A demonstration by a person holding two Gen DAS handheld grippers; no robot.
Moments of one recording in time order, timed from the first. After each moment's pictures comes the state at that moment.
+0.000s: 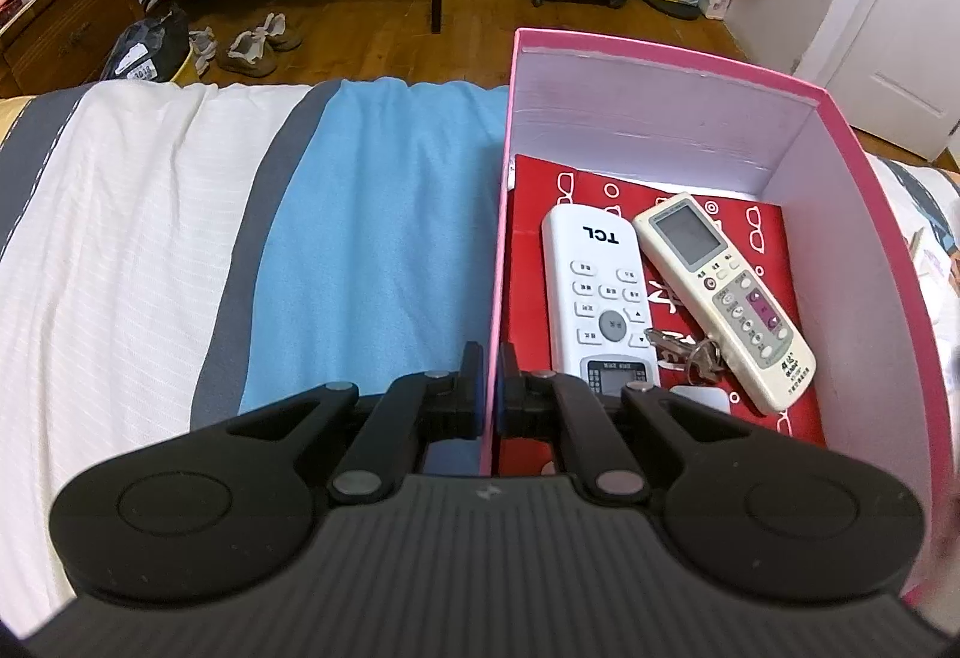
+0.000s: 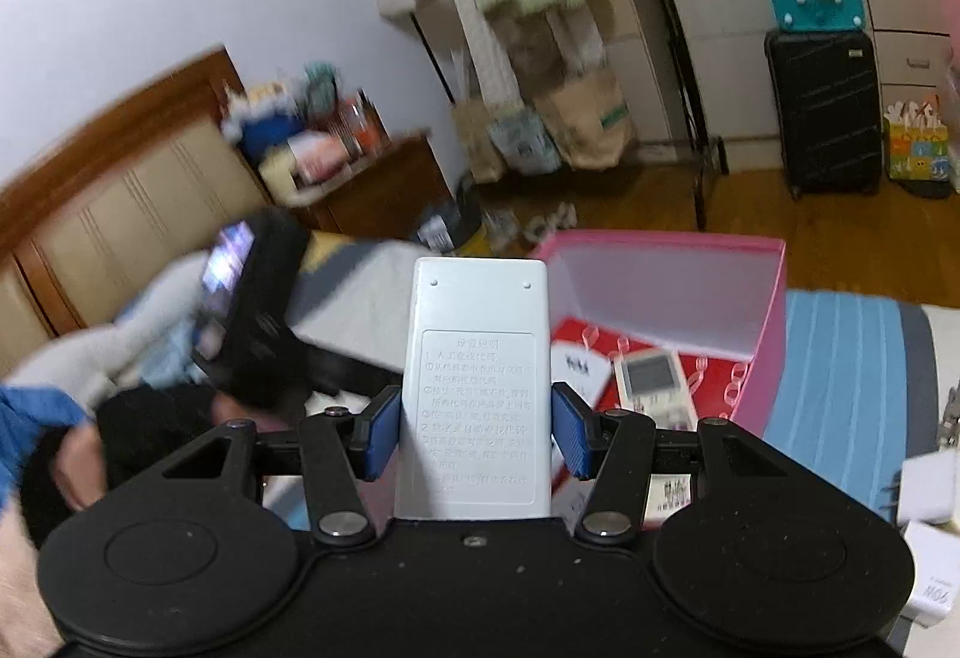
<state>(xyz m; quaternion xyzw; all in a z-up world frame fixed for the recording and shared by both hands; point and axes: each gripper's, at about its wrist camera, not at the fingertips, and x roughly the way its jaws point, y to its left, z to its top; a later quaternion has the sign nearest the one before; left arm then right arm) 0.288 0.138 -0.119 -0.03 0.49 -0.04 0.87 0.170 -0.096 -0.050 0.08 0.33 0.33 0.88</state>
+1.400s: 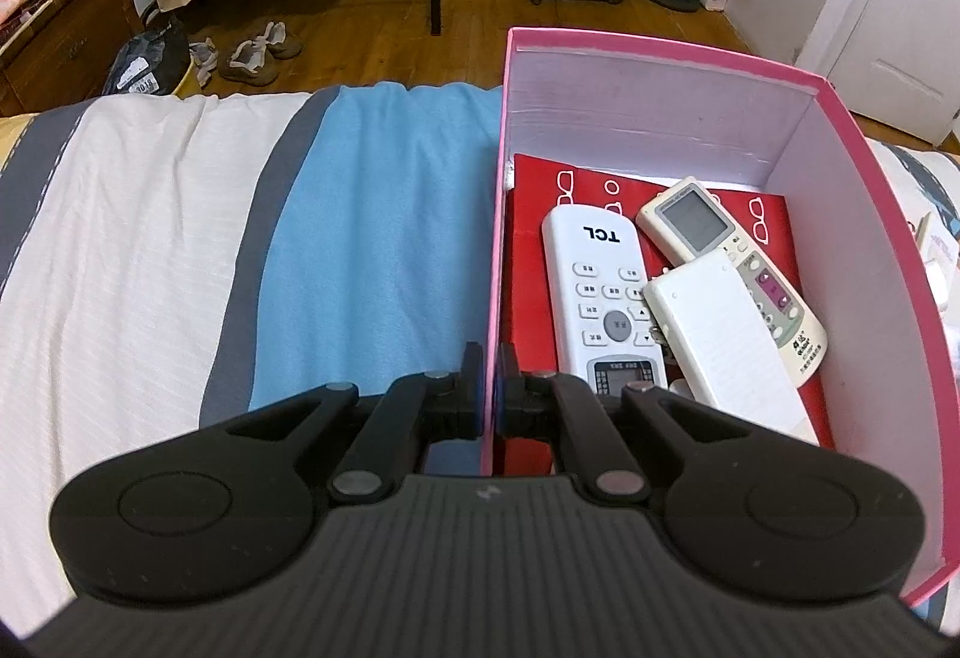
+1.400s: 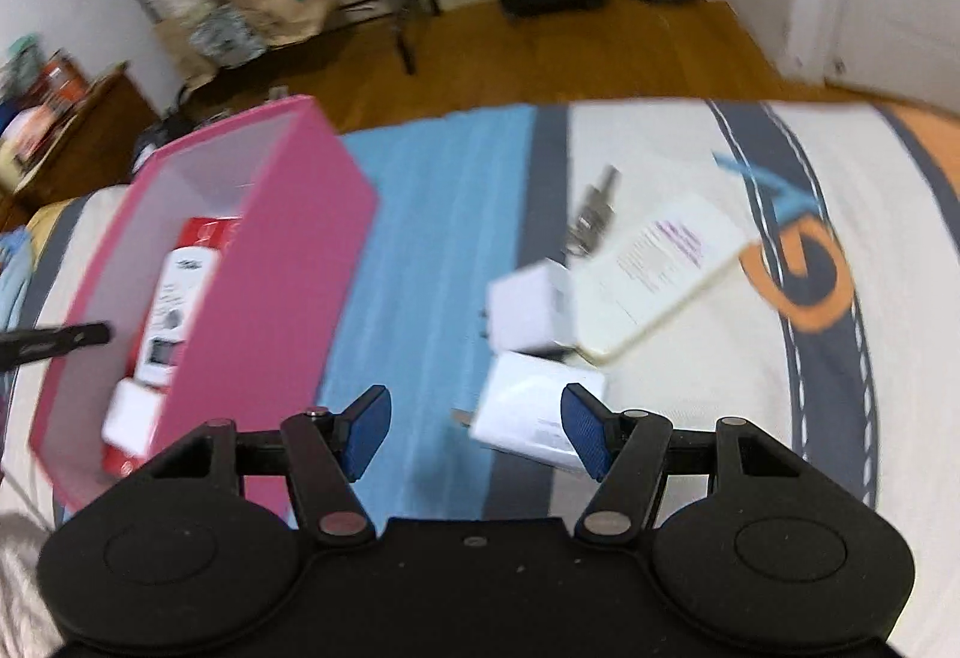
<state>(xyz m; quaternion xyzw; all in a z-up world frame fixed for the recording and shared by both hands) 0.288 0.133 -0.117 0.00 0.49 -0.04 0.87 0.211 -0.247 -0.090 0.11 0.51 0.08 0.85</state>
